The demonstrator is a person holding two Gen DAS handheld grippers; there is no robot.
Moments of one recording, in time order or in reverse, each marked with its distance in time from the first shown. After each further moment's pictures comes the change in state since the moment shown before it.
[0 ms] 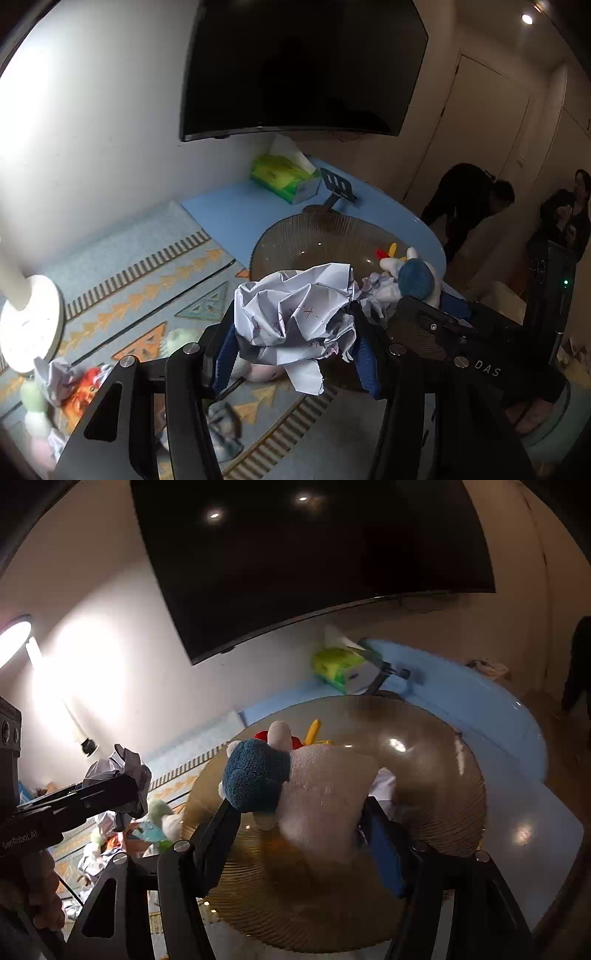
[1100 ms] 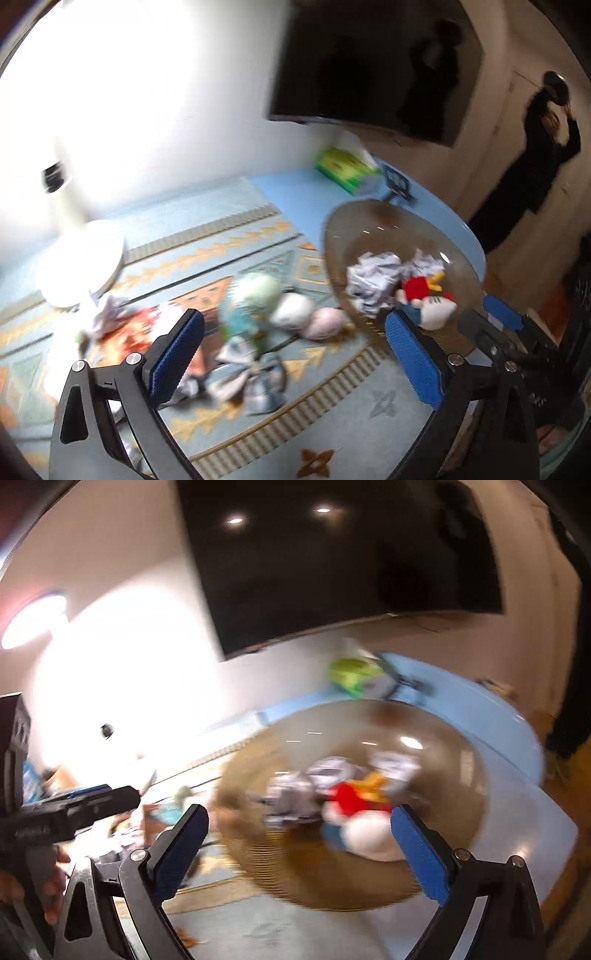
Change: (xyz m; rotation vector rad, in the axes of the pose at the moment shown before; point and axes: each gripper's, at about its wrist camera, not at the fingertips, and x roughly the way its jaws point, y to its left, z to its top) left arm -0.052 0.034 -0.044 -0.185 -0.020 0.216; right arm -0.026 0.040 -0.022 -0.113 -0.051 0.069
